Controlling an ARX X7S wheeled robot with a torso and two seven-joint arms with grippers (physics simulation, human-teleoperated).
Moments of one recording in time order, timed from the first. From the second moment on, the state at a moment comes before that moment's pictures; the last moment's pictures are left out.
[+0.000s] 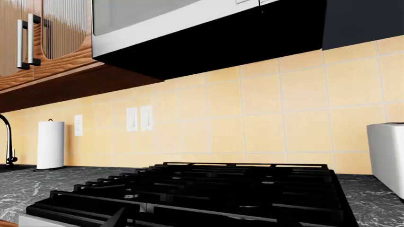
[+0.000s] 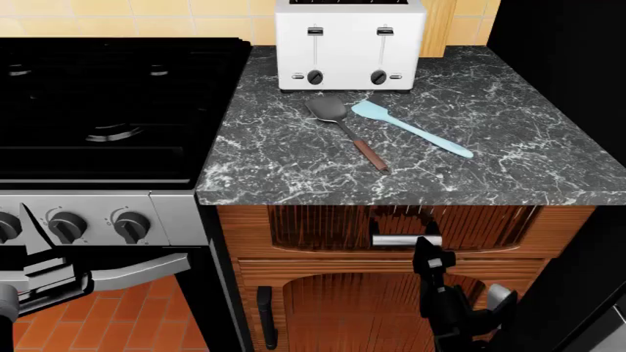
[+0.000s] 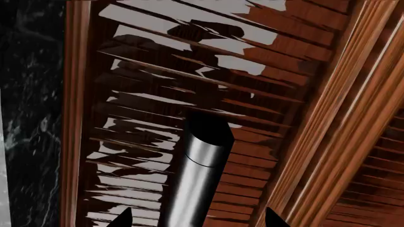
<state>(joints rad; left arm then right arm) 0.21 -0.27 -0.34 0.92 -0.18 -0.39 -0.34 0.32 0.11 0.15 0.54 1.31 0.18 -0.18</state>
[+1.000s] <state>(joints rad) 0.21 -0.29 -0.32 0.92 -0.18 -0.38 -0.37 0.66 0.16 0.02 1.03 1.31 0.36 -0.41</state>
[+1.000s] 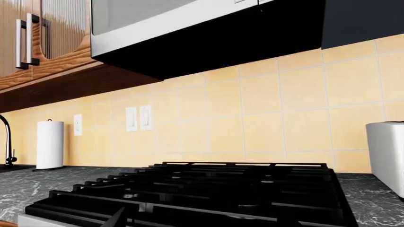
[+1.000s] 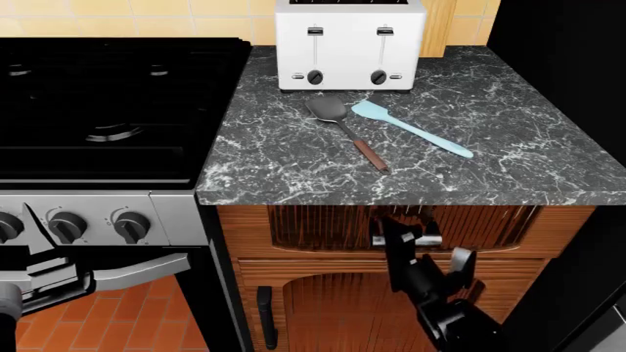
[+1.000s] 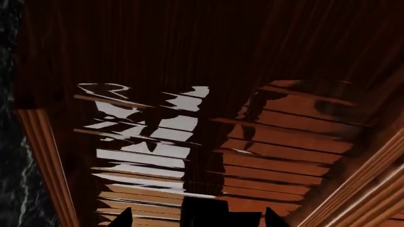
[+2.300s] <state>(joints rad) 0.21 -0.31 -0.30 0.92 -0.20 -0.38 -0.39 0.09 0.16 0.03 0.24 1.31 0.26 -0.13</state>
